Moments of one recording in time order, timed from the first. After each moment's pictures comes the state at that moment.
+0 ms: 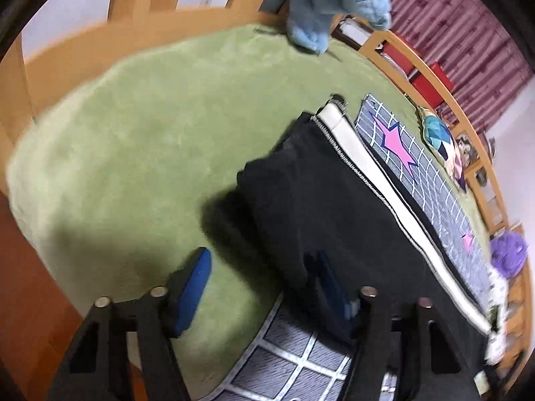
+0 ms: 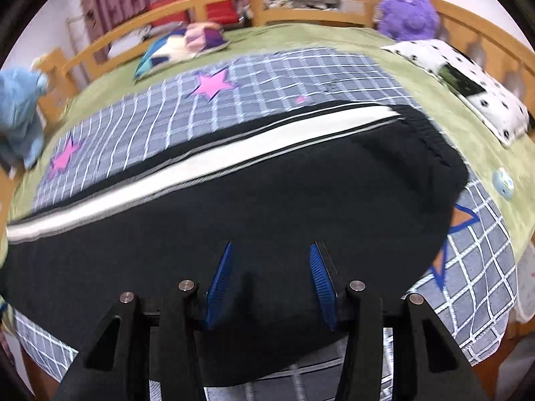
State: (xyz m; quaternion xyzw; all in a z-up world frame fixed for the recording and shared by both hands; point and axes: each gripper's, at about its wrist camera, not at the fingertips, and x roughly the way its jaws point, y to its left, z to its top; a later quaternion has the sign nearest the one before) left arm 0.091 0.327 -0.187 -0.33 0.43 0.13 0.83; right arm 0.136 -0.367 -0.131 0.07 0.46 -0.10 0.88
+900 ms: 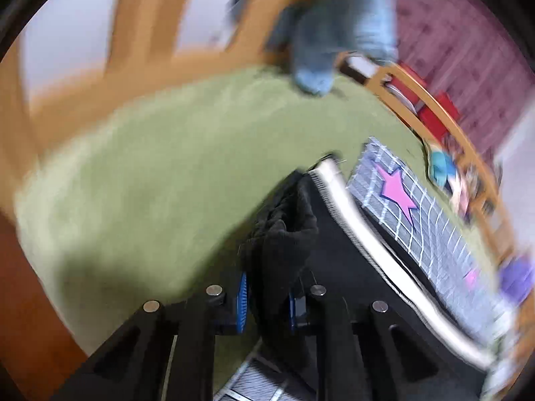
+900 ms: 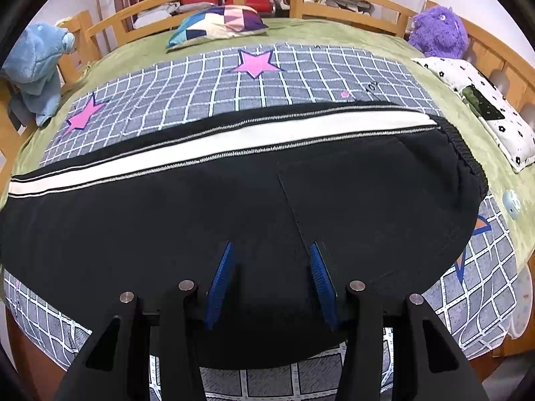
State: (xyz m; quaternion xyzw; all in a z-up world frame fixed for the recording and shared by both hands) left arm 0.125 0.299 -0.127 -0.24 0.36 0.19 0.88; right arm 0.126 -0.316 -0.132 0.03 0.48 -0.07 0.87
